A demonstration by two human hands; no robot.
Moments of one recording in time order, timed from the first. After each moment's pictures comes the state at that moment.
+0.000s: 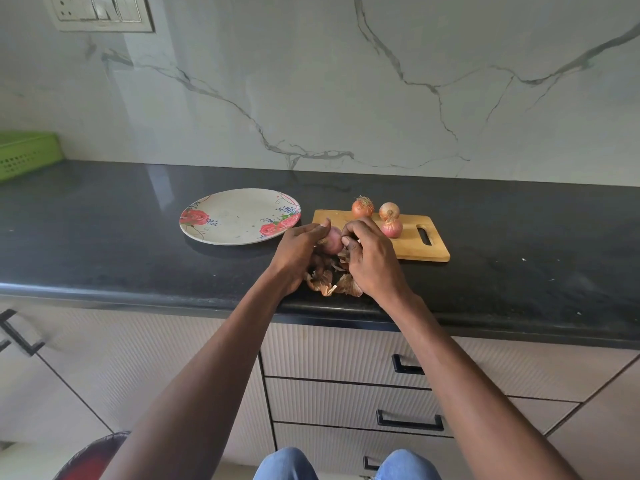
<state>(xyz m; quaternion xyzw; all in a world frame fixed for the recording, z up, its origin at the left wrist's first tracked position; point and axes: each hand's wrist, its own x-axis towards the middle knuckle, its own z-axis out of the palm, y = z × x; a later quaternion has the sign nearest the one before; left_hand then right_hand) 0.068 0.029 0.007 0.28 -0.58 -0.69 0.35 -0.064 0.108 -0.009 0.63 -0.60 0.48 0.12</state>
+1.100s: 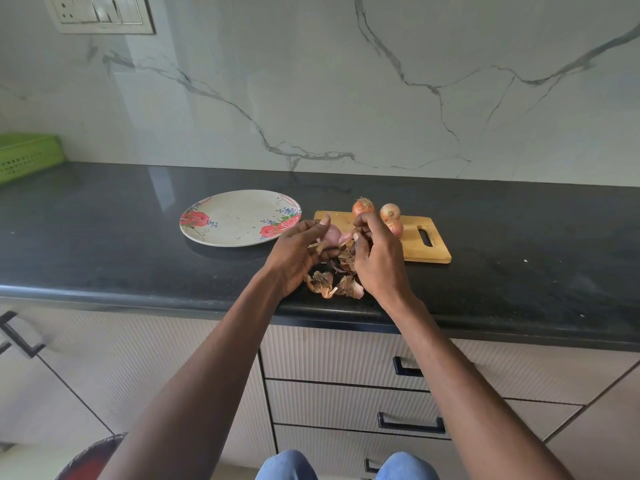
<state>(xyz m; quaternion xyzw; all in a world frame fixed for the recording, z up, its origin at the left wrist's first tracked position) 0.068 0.025 0.012 0.22 -0.48 -0.77 0.36 -0.060 0.117 -0.002 0.57 -0.61 0.54 0.11</state>
